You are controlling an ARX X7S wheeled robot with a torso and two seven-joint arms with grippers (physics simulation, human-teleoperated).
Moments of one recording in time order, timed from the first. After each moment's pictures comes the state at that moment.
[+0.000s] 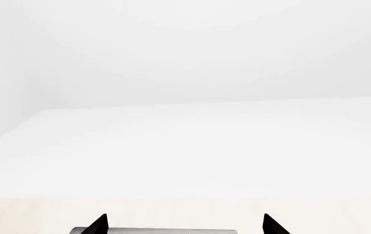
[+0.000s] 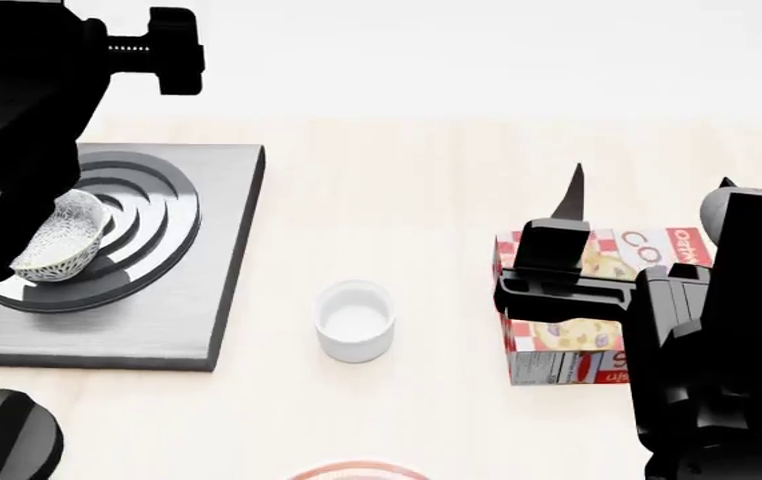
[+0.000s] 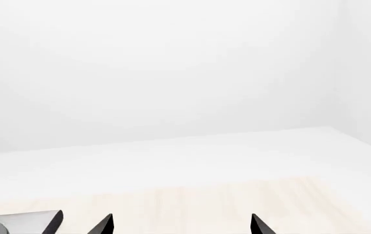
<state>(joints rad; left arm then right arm) -1.47 -0.06 0.41 -1.05 -0.37 -0.43 -0.22 0.60 0.26 0.16 -0.66 0.53 1.12 0.27</state>
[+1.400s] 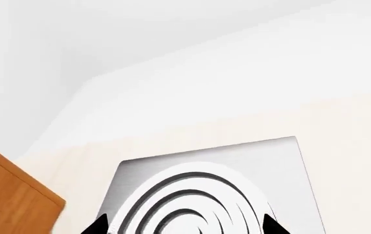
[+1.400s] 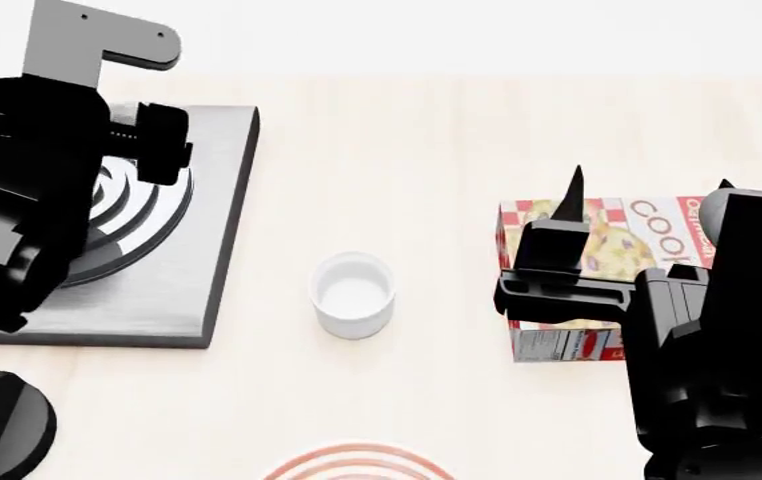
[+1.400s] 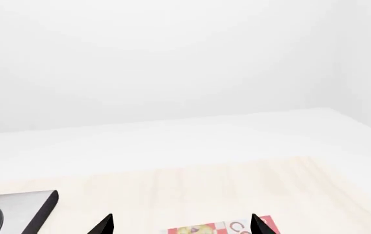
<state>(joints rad) -1.39 -0.09 0.55 -0.98 -0.31 -0.61 -0.33 0.60 0.28 0.15 -0.64 0.56 1.10 0.30</state>
